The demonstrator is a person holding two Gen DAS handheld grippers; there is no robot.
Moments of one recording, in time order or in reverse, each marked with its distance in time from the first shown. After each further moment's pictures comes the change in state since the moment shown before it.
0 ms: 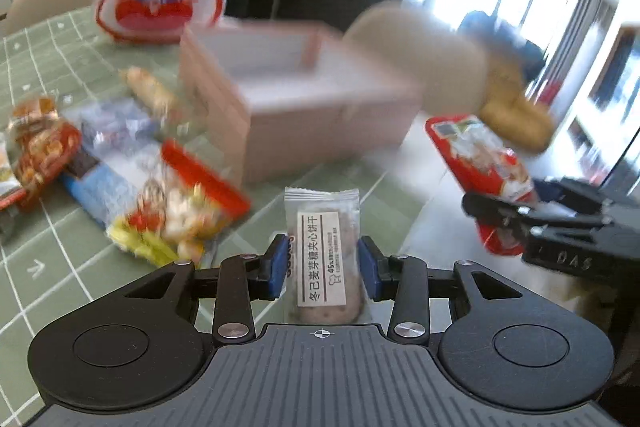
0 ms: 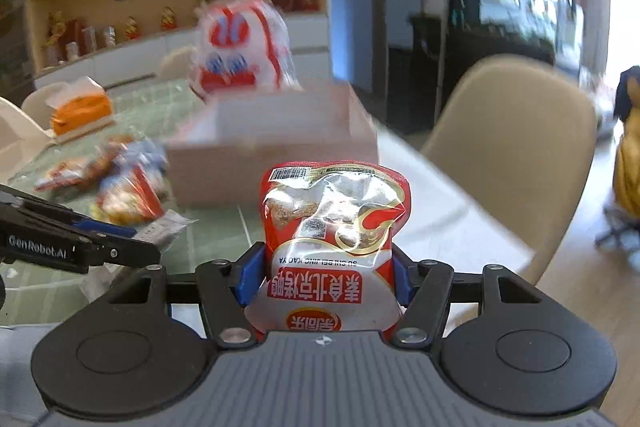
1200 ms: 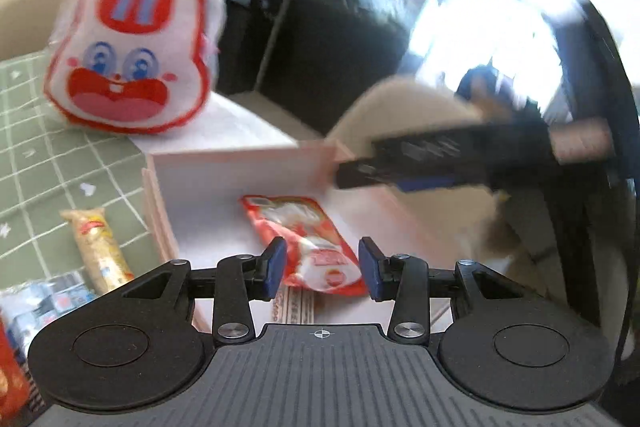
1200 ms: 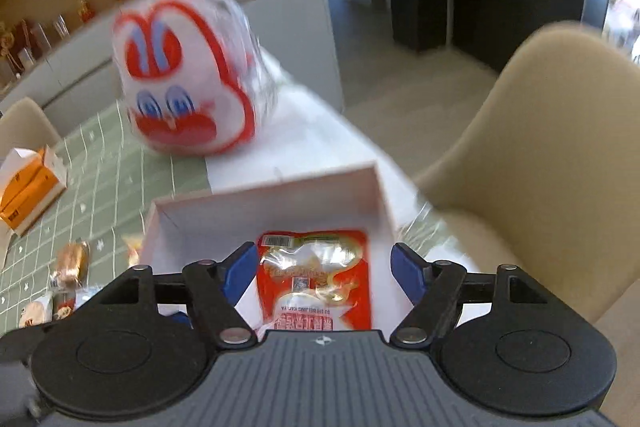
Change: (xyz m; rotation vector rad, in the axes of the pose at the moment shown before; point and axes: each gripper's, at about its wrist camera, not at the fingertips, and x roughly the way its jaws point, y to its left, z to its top) left arm 0.092 0.049 0.129 -0.097 -0.097 -0.061; right arm 0.200 -0.019 0.183 0.140 0.291 0.030
